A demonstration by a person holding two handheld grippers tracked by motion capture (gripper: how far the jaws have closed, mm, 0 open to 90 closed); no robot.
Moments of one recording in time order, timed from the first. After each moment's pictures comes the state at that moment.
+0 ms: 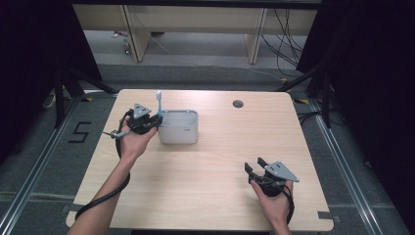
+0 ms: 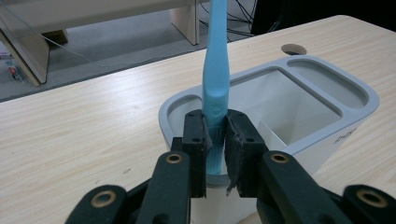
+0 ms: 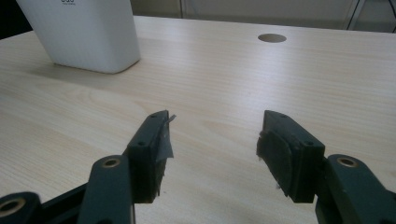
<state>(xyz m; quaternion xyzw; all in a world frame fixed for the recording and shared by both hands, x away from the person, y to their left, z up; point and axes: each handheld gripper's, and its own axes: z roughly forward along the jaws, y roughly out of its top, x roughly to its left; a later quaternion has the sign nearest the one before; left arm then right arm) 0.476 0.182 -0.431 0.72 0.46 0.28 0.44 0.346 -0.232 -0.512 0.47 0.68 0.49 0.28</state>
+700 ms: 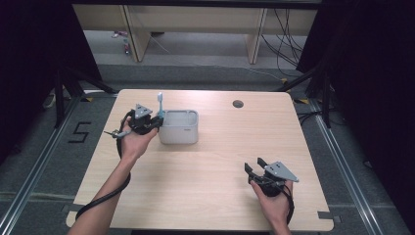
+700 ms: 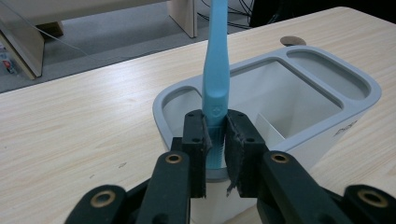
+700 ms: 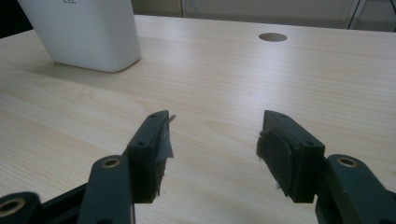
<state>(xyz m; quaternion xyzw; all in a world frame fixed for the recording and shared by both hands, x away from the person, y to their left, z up) 0.476 0.181 -0.433 0.72 0.46 0.27 0.44 0.346 -0.233 -0.513 0.46 0.68 0.49 0.28</state>
